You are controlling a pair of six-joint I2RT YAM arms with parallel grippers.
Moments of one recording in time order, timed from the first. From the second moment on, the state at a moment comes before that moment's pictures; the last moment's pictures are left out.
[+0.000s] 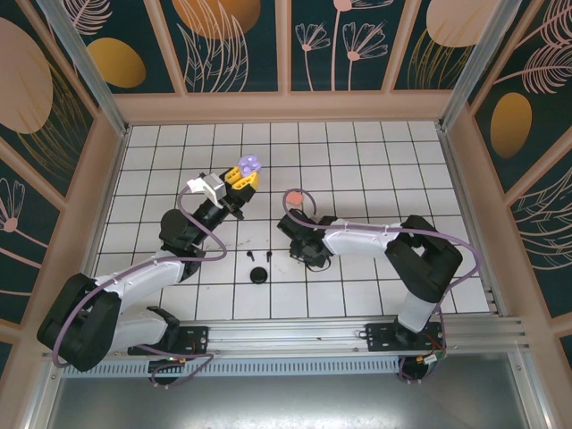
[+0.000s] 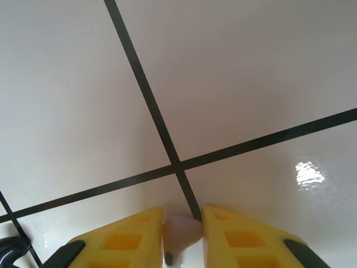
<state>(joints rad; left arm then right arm) -0.54 1.23 0.47 1.19 0.31 -0.16 0.94 1.72 0.98 -0.53 0.12 1.25</state>
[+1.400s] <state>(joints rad) -0.54 1.34 0.64 1.12 0.65 -0.15 0.74 1.28 1.50 -0.51 0.17 0.65</state>
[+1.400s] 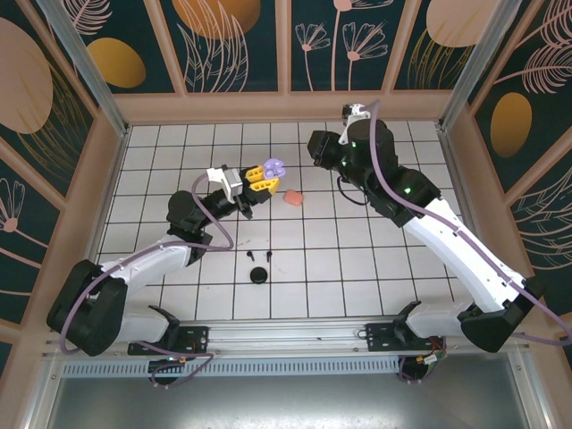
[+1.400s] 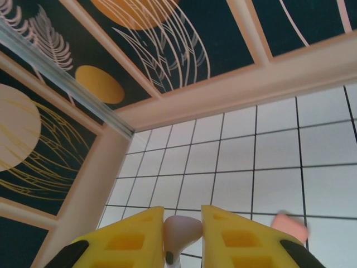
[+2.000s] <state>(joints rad) -0.54 1.42 0.70 1.15 0.64 -0.16 0.80 1.28 1.50 -0.46 0.07 0.56</state>
